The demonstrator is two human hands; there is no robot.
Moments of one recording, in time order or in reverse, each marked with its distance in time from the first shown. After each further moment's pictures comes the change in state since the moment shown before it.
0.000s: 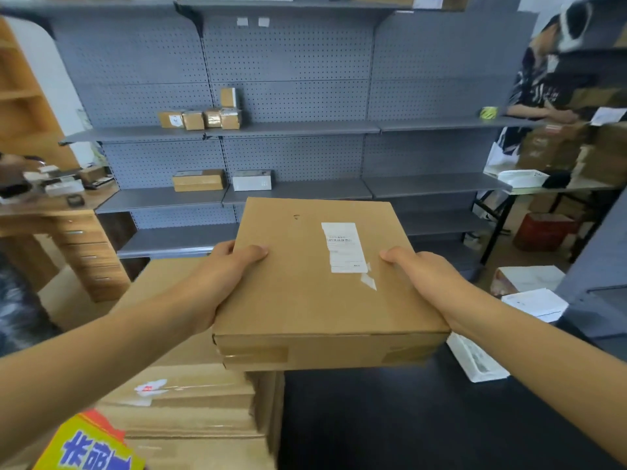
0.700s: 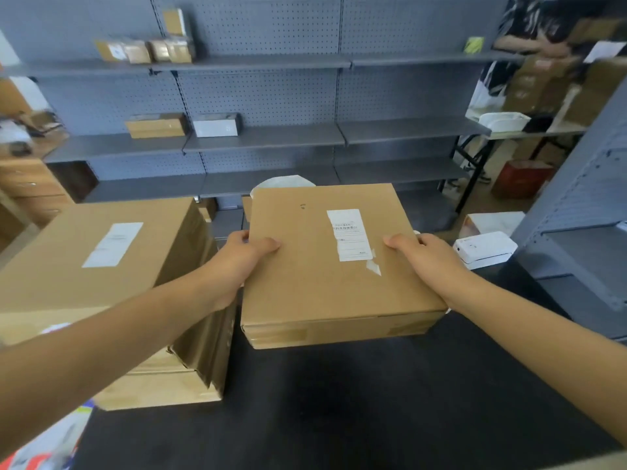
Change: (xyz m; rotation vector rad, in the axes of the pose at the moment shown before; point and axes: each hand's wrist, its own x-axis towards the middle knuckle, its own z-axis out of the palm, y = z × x) left_hand 0.005 -0.060 0.141 0.075 -0.101 -0.132; right_hand 0.039 0.128 -0.089 -0.115 0.063 0.023
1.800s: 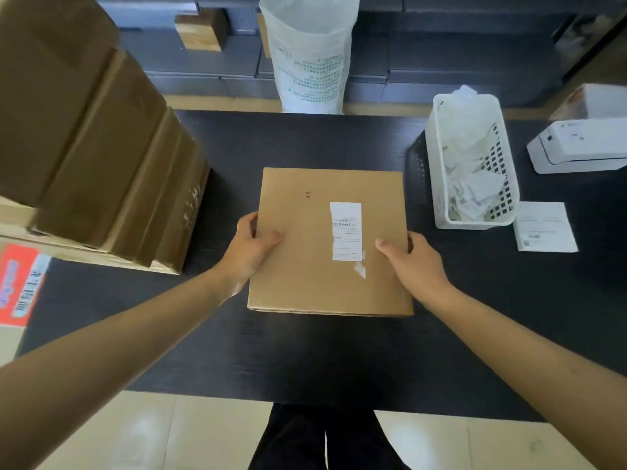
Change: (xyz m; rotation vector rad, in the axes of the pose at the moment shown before) left_hand 0.091 -0.243 0.103 -0.100 0.186 -0.288; right_hand 0.083 0.228 0.090 -0.045 -0.295 0.215
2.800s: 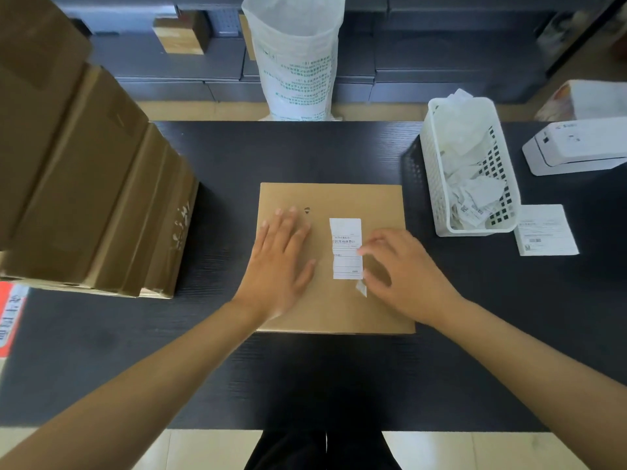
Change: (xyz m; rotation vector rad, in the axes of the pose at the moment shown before) left_hand -0.002 -0.001 0.030 1.125 0.023 0.808; right_hand -0.002 -0.013 -0.002 -0.660 -0.020 -0.889
